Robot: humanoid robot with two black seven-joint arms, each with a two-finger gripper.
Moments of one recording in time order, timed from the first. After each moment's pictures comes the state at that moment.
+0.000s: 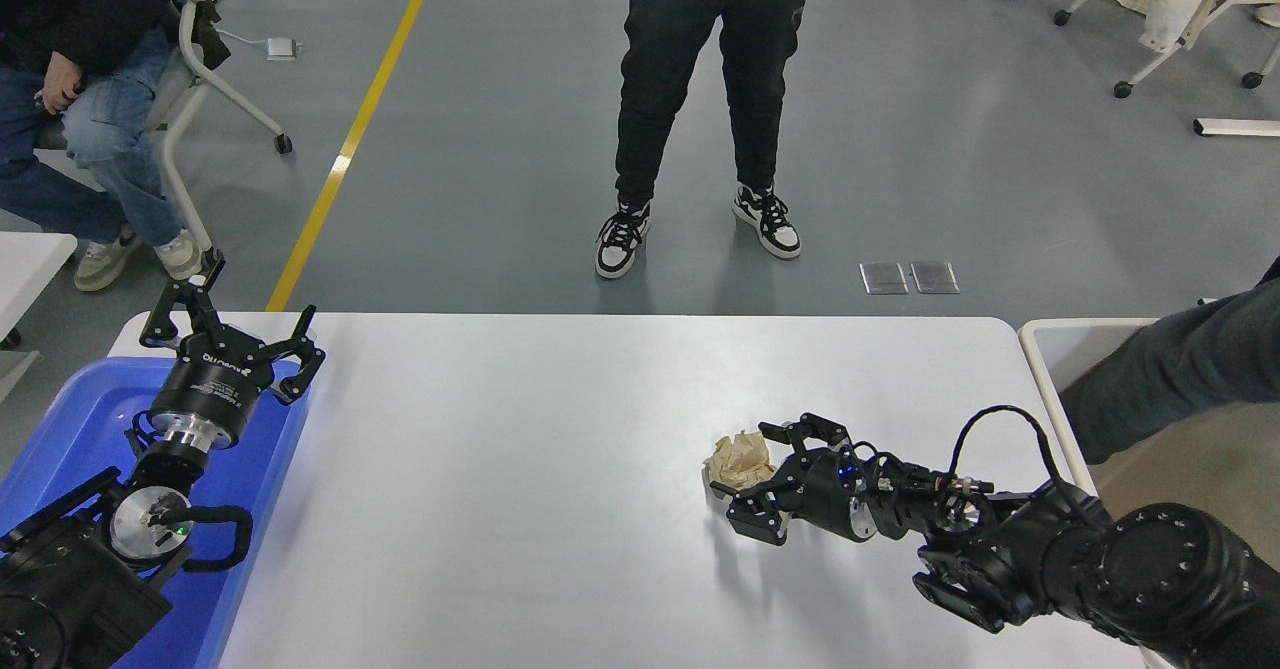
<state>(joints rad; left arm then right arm) -0.54 0.41 -0.75 -0.43 -0.19 -0.70 -0.47 0.87 0.00 -0.74 0.41 -1.26 -0.66 0.39</state>
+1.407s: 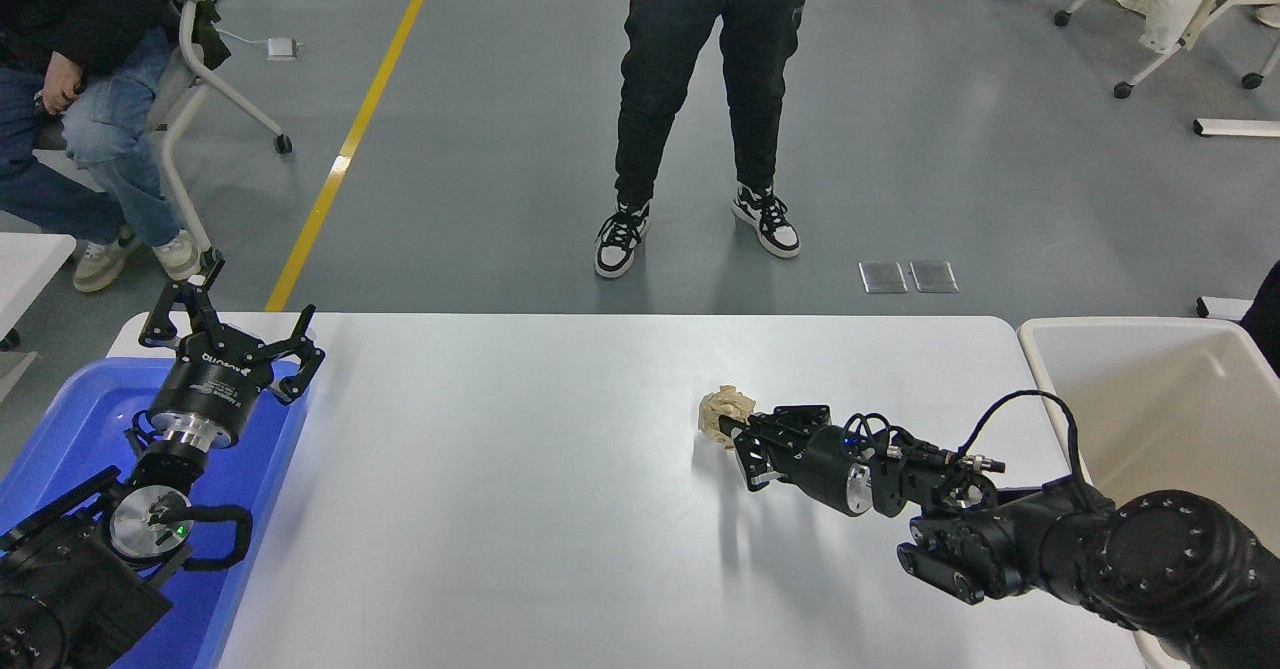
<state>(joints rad) -0.54 0.41 -0.75 -0.43 -0.19 -0.70 -0.47 1.01 -0.08 -0.66 0.61 -0.84 -0.60 0.52</state>
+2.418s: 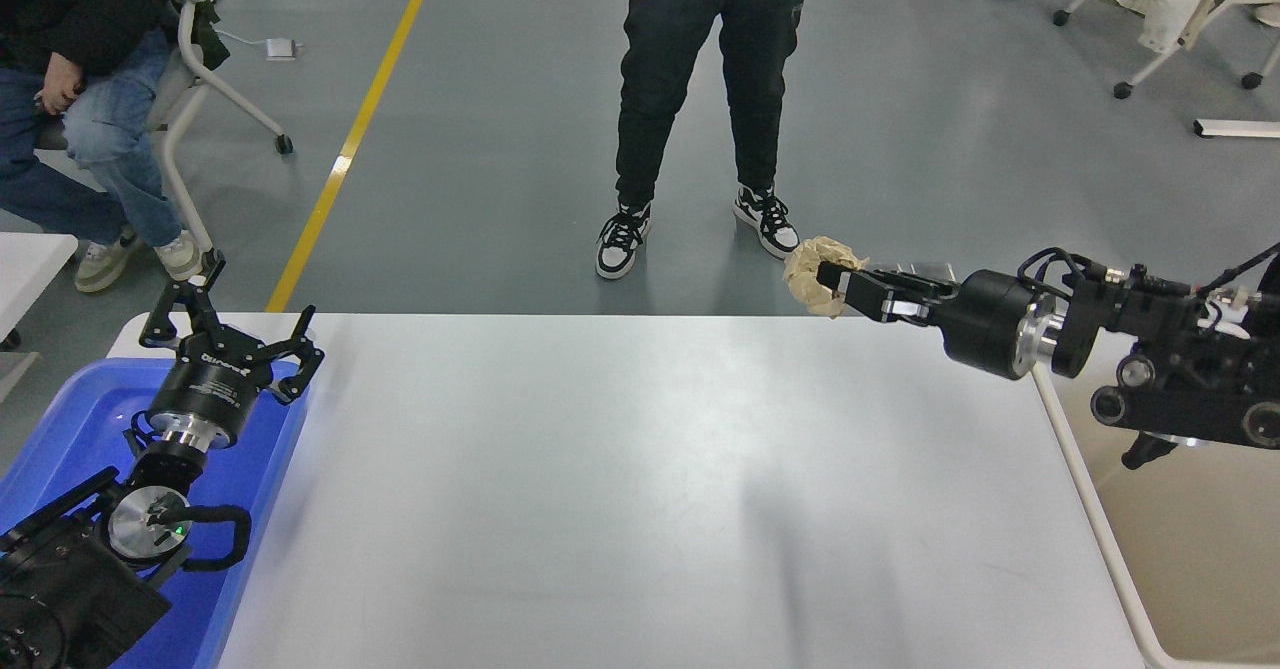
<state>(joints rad) -0.54 0.41 -0.75 -0.43 -0.19 -0.70 -0.47 1.51 -0.75 -0.65 1.39 -0.79 -0.38 0.50</state>
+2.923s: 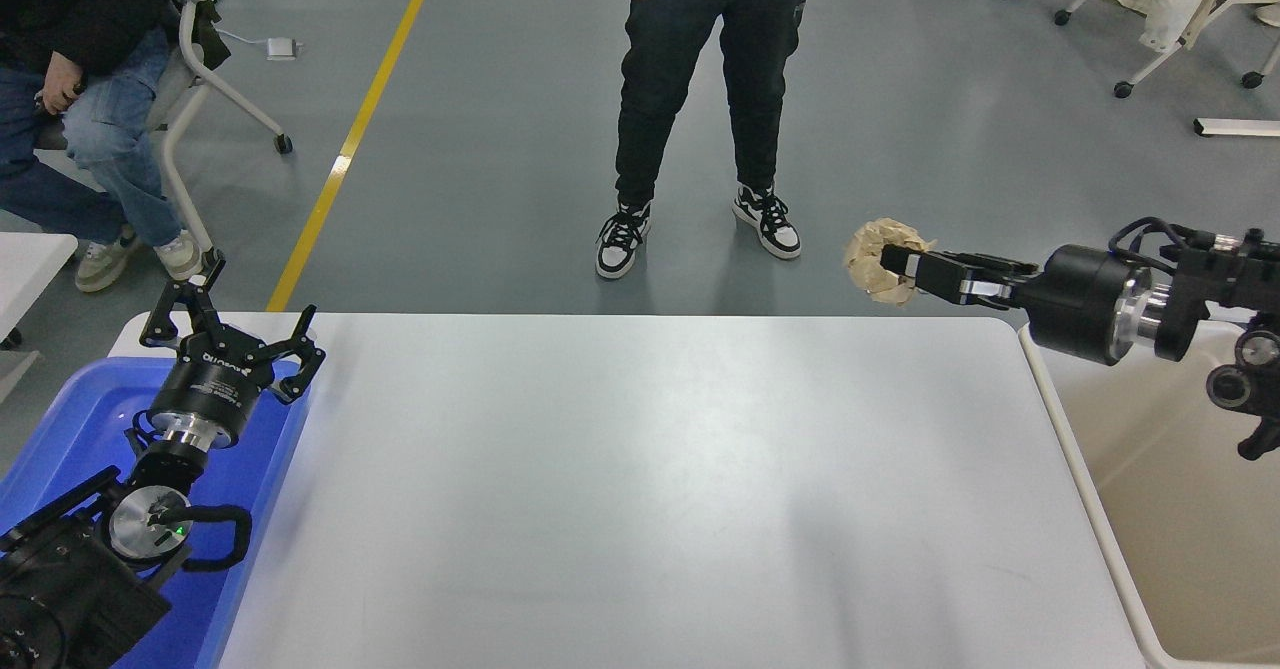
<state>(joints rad) -0.54 0.41 -0.75 -0.43 -0.19 -0.70 -0.47 1.57 -0.92 -0.67 1.44 -0.85 -0.28 0.51</state>
